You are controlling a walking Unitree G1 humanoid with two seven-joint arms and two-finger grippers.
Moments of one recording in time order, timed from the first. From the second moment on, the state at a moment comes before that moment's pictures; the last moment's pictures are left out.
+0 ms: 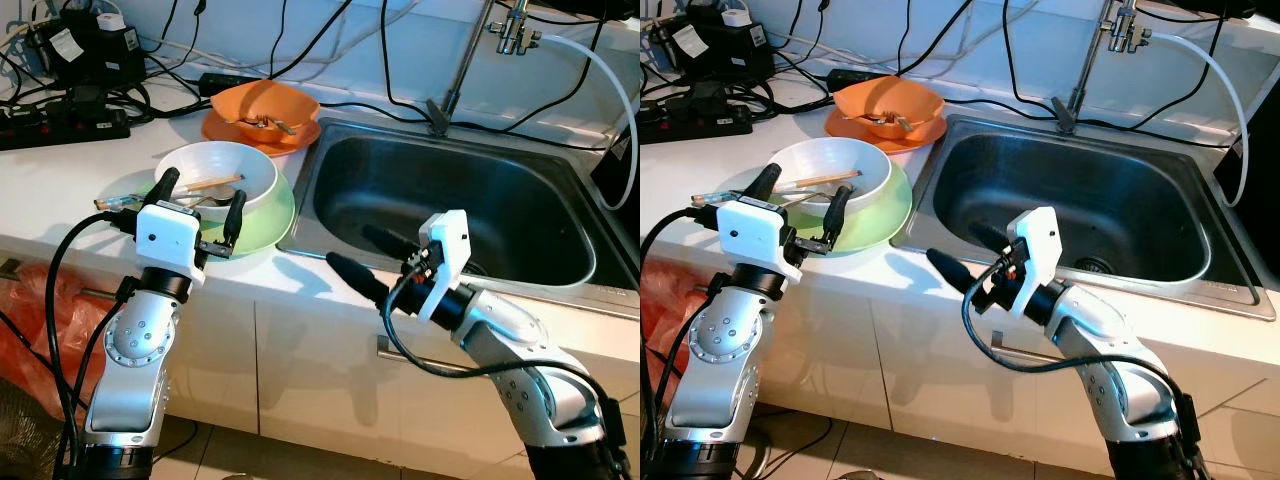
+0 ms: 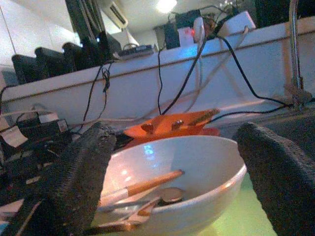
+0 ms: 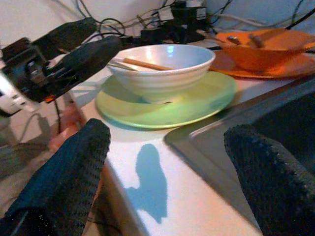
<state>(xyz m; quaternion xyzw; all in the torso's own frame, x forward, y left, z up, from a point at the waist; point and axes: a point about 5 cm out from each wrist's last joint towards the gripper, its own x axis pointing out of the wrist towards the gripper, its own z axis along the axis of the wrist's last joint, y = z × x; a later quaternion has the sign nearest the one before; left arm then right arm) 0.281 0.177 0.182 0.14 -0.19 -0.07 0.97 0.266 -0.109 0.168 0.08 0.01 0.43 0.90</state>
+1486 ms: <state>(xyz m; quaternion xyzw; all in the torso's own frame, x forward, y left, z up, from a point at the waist) 0.280 0.171 0.181 0.10 -0.19 -0.08 0.97 0.246 -0.097 0.174 0.11 0.02 0.51 0.85</state>
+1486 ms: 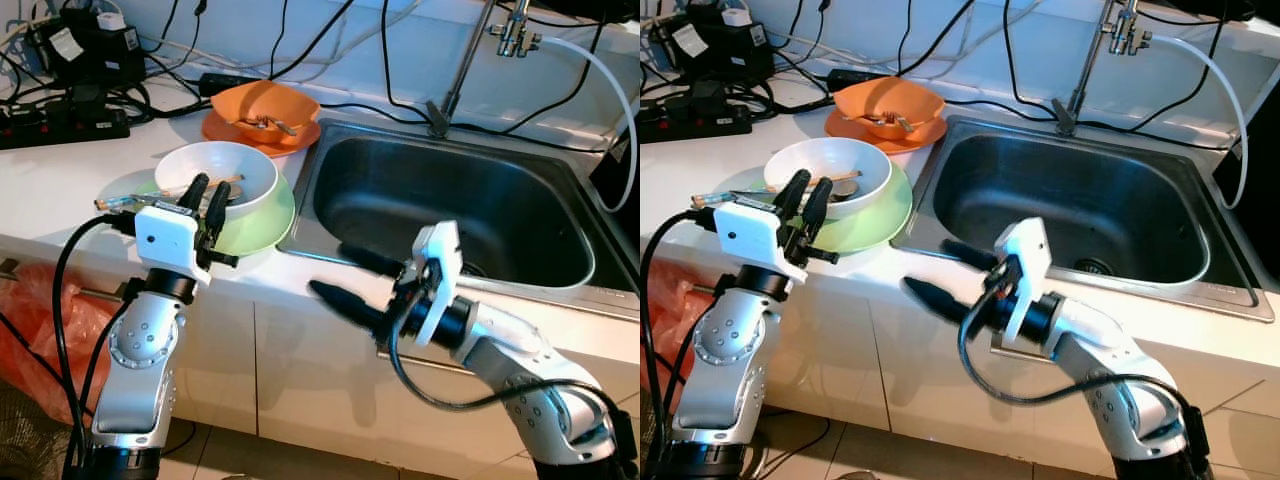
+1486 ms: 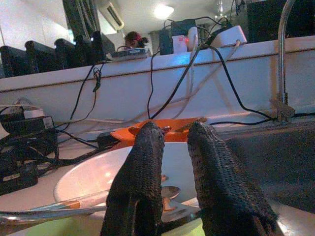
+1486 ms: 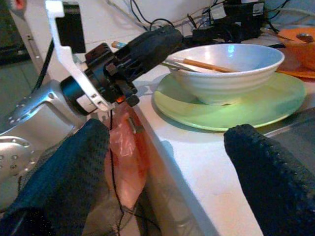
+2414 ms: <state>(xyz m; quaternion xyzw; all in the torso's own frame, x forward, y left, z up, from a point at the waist) 0.287 0.158 0.206 0.07 -0.20 -0.11 0.97 0.246 -0.096 0.172 0.11 0.03 0.51 0.85</state>
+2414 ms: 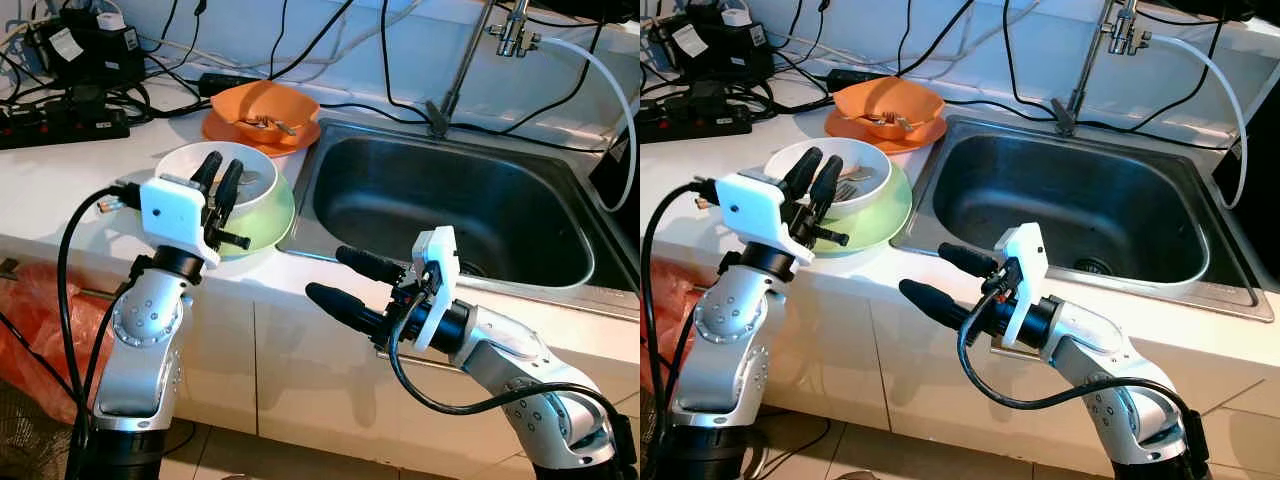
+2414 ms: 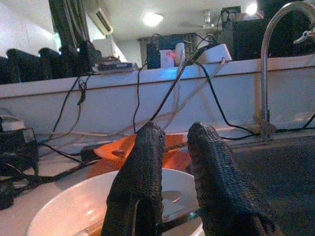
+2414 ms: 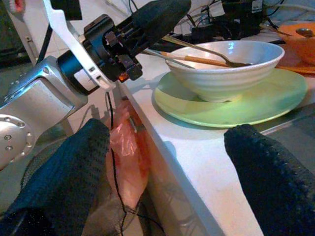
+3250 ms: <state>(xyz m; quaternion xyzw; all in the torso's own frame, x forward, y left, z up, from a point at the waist) 0.283 0.121 0.248 0.05 -0.28 -0.22 0.93 0.276 -0.107 0.193 0.22 -0.02 0.41 0.89</state>
